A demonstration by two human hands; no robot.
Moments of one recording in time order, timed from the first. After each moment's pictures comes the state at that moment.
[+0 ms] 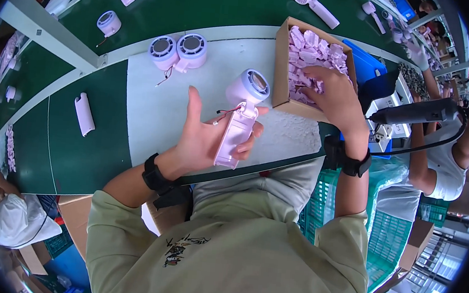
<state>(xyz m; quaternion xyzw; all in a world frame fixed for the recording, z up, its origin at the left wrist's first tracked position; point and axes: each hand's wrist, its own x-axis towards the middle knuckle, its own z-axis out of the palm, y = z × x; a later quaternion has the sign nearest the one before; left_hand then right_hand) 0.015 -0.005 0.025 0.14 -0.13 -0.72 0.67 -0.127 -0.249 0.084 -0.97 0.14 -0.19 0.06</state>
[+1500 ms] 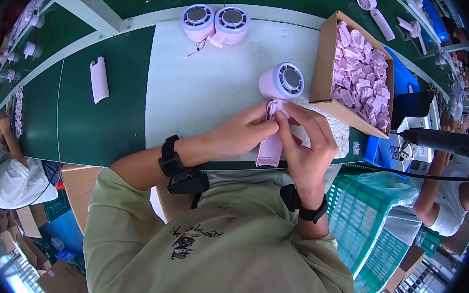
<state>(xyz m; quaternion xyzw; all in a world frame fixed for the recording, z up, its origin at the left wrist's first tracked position) 0.003 -0.001 0.014 0.42 -0.23 -0.63 0.62 -0.120 -0.108 0.027 -0.88 0.18 -0.34 0.28</state>
